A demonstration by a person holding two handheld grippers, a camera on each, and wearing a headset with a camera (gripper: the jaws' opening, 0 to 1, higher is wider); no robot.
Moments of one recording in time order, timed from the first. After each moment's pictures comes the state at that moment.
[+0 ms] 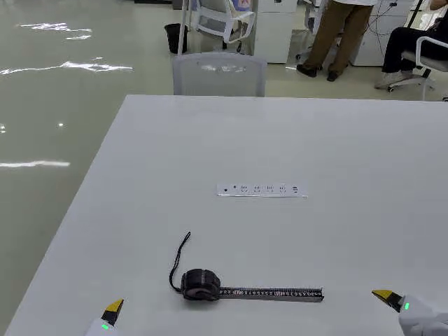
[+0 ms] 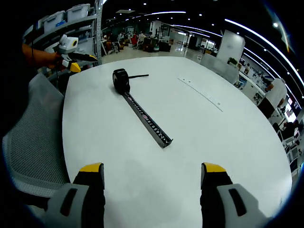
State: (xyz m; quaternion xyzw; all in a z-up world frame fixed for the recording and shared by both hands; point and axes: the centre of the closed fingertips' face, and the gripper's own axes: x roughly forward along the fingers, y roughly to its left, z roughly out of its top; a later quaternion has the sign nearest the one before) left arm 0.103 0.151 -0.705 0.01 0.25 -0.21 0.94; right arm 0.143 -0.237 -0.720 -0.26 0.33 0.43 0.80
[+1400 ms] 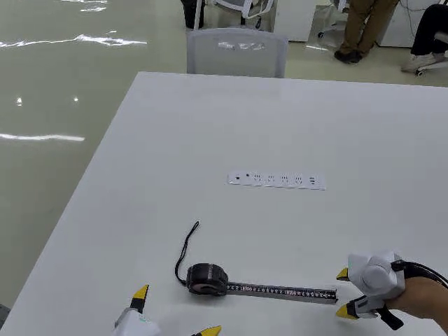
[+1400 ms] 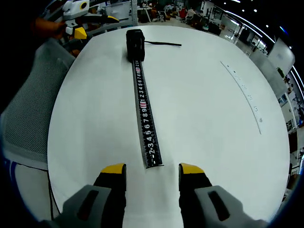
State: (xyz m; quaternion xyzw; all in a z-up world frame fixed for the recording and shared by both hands) left arm 0.131 0.114 -0.712 0.02 0.24 -0.16 0.96; right arm 0.210 -0.198 -0.790 -0.38 0.40 0.55 0.62
